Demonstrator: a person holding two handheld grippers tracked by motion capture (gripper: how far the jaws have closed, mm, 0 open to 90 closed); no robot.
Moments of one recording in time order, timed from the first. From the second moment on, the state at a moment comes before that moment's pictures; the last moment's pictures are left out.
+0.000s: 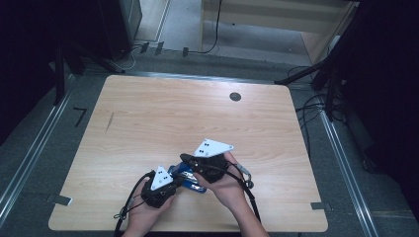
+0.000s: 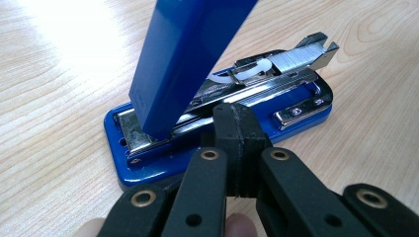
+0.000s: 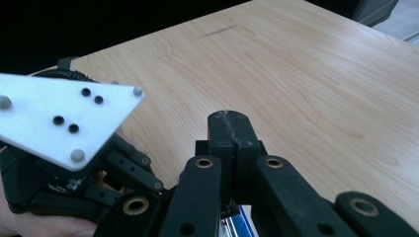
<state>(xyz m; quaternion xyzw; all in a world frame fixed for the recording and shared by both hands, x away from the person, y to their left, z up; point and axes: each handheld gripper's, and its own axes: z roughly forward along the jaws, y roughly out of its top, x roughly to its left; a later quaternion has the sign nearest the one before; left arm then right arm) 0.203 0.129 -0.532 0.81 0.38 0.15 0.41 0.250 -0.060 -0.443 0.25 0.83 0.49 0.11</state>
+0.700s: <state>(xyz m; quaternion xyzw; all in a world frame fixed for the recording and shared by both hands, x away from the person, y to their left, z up) 0.201 0.130 -0.532 0.82 0.37 0.15 0.41 0.241 -0.092 -0.474 0.28 0.81 0.50 0.10</state>
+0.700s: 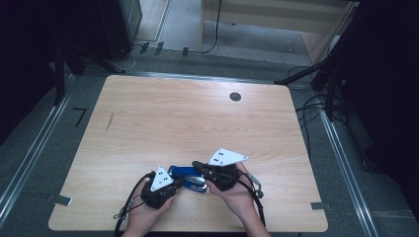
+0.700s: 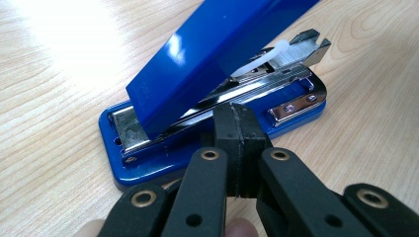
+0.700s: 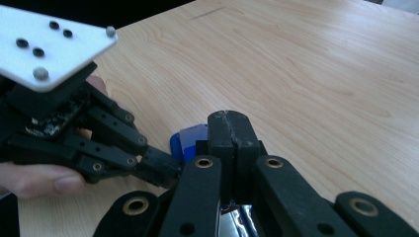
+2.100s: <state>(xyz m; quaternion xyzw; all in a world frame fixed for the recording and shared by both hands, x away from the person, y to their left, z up) 0.198 0.132 -0.532 0.82 0.36 0.14 0.41 0.220 -0.115 -0.507 0.31 0.81 0.49 0.09</state>
